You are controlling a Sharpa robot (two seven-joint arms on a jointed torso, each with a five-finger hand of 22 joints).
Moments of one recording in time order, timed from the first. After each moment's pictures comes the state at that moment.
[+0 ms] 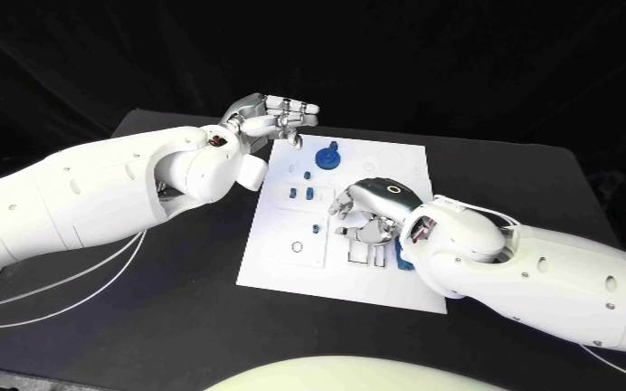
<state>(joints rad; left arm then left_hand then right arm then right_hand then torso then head) 1.21 -0.91 0.03 1.58 -0.11 -0.28 0.22 1.40 -0.16 0.47 0.00 0.05 1.10 0.16 0.10 0.09 1.20 0.08 0.17 0.18 1.25 0.00 0.89 0.54 0.18 1.13 0.09 0.83 0.64 1.13 -0.71 -0.11 1.70 -1.64 -0.33 -0.22 1.44 -0.17 0.27 0.18 0.26 1.03 0.16 0.07 0.10 1.13 0.10 0.09 0.10 1.47 0.01 1.33 1.22 0.07 1.45 0.11 1.29 1.31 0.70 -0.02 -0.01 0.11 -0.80</state>
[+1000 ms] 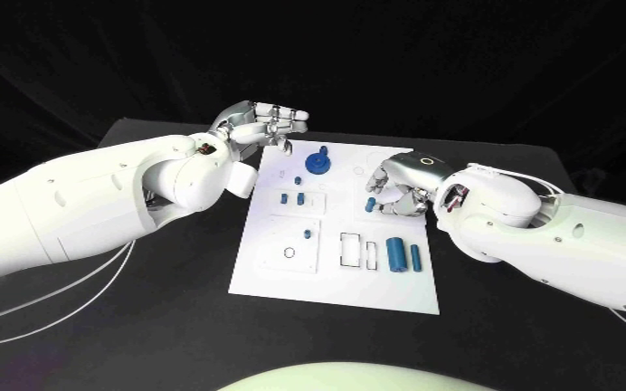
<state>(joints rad) 1.21 -0.91 0.02 1.58 -0.11 -0.28 0.22 1.40 -0.16 0.47 0.00 0.05 1.10 0.16 0.10 0.09 1.20 0.08 0.18 0.18 1.25 0.00 0.89 0.54 0.18 1.13 0.09 0.83 0.64 1.21 -0.79 -0.10 1.62 -1.67 -0.23 -0.21 1.43 -0.17 0.21 0.14 0.29 1.05 0.12 0.07 0.10 1.06 0.10 0.12 0.11 1.47 0.01 1.33 1.20 0.07 1.43 0.11 1.24 1.31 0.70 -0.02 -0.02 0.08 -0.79</state>
